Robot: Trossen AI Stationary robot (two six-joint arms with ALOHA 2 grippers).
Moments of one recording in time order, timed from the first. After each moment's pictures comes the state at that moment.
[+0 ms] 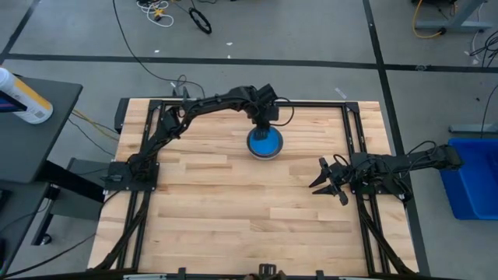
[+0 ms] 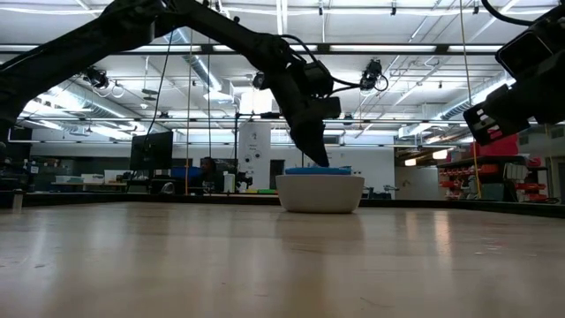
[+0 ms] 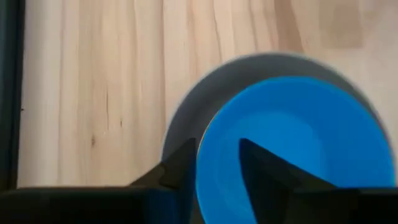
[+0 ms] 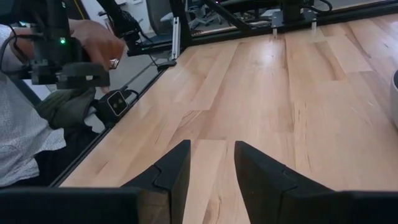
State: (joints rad) left arm 0.44 2.34 2.10 -0.86 0.25 0.44; right arm 0.12 0.30 0.01 0.05 -0.27 0.19
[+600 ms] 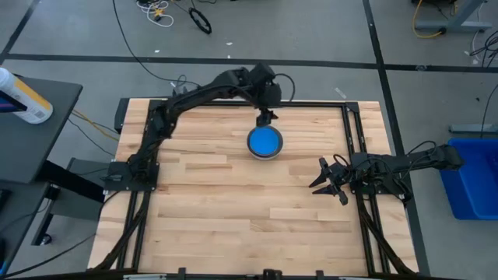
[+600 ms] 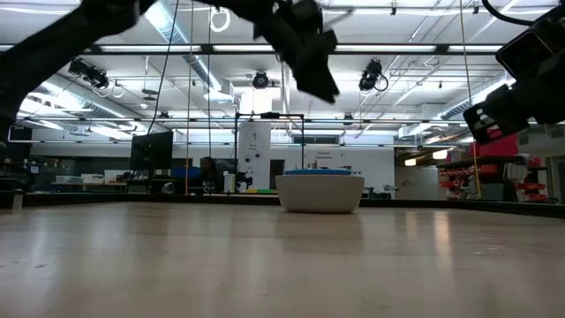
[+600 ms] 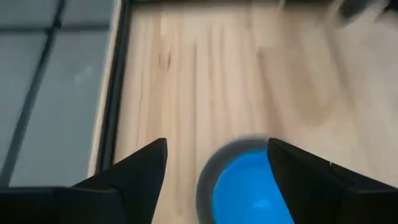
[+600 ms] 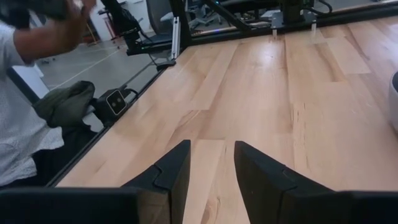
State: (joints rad) left arm 0.43 2.23 2.30 -0.91 0.24 0.39; right arm 0.12 0.30 0.01 0.05 -0.27 0.19
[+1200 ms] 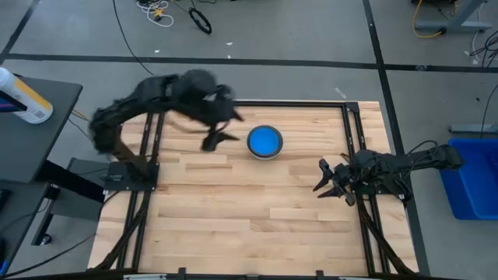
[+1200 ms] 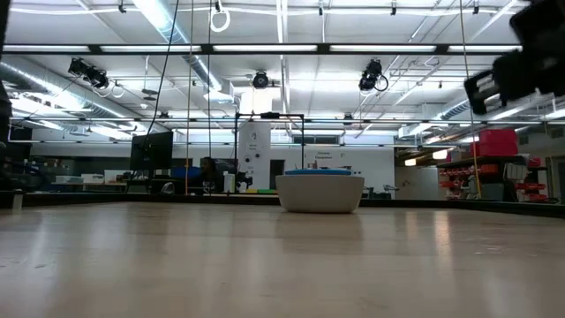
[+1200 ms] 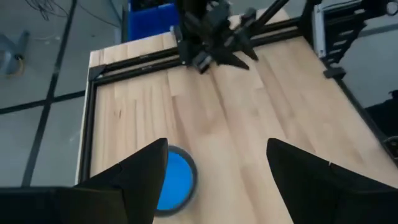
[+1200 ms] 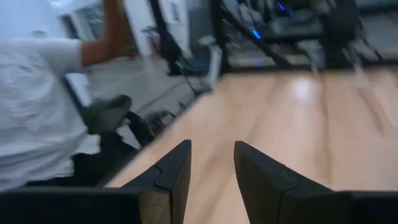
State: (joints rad) left arm 0.18 1.64 2.14 -1.14 0.19 0.34; right arm 0.12 0.30 0.04 0.13 -0.40 0.15
